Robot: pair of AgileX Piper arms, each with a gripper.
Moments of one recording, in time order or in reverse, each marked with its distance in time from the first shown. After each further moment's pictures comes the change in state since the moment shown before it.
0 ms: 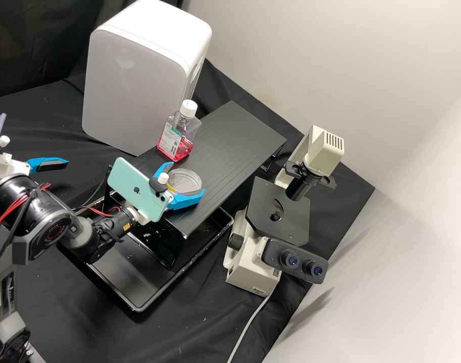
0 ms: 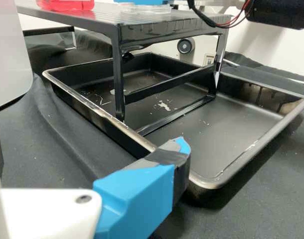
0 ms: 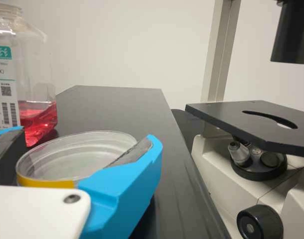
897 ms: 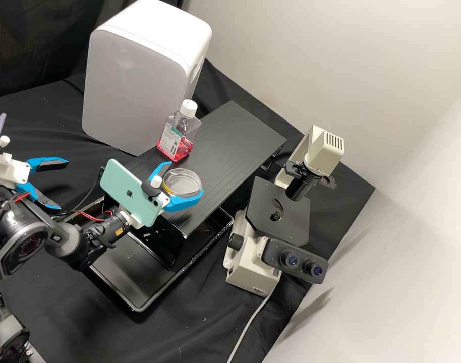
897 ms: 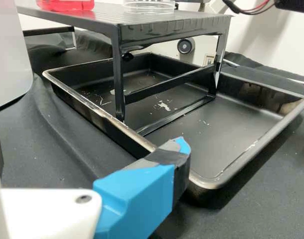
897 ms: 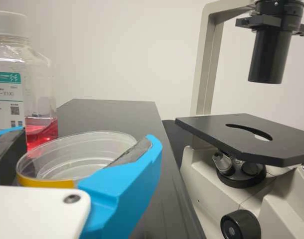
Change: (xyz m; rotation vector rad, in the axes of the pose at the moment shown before) left arm 0.000 0.000 0.000 0.000 0.000 0.000; right arm -0.026 0.016 -0.008 0.002 0.017 0.041
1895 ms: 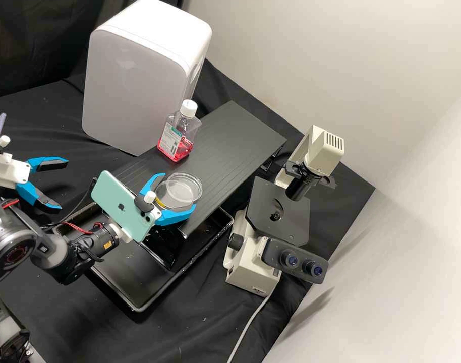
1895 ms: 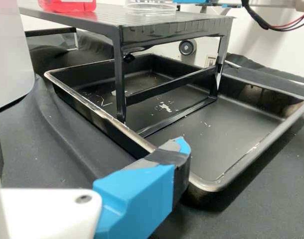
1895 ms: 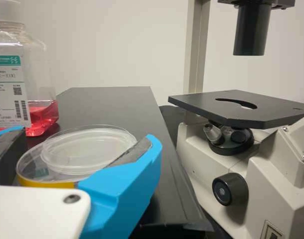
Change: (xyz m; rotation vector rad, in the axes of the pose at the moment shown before) left arm 0.001 0.000 0.001 -0.004 0.005 0.004; right arm -0.031 0.000 0.011 0.050 -0.045 -0.014
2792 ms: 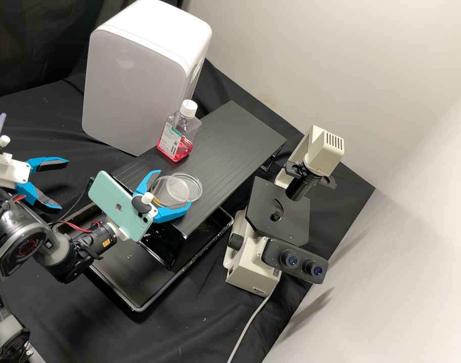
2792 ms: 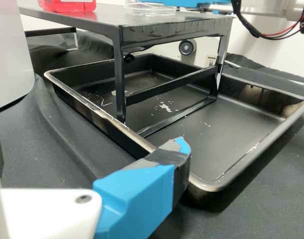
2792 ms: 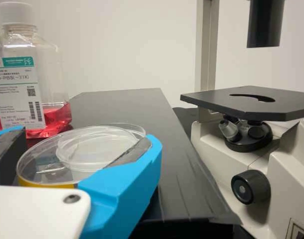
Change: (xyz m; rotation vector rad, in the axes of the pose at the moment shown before) left arm 0.000 0.000 0.000 0.000 0.000 0.000; right arm 0.002 -0.014 -0.001 0.052 0.013 -0.054
